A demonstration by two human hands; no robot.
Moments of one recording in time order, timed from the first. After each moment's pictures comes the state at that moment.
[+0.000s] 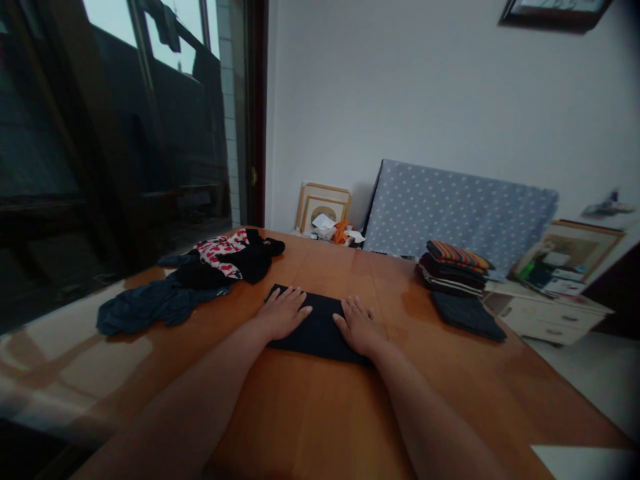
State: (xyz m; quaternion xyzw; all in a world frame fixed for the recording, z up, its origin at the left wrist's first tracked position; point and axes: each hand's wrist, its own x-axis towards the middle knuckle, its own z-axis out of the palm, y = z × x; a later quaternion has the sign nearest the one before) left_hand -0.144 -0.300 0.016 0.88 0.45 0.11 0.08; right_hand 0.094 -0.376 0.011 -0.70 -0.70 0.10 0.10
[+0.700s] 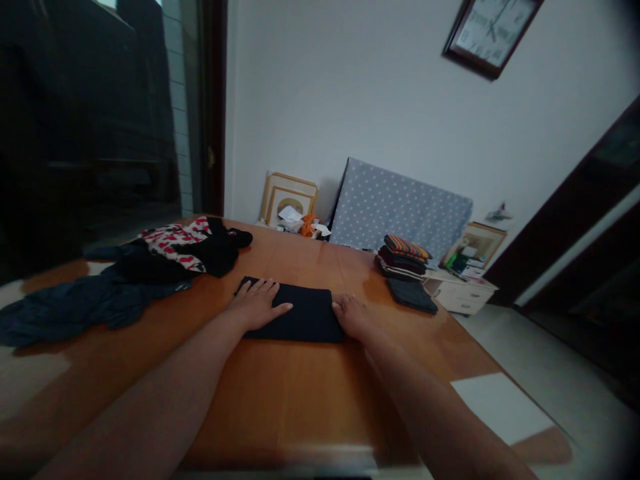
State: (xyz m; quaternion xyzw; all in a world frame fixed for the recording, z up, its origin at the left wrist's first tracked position) left_hand -0.142 -0.289 0.006 0.88 0.45 0.11 0.08; right_hand 0.130 -0.406 0.025 -0.80 -0.59 0.05 0.09
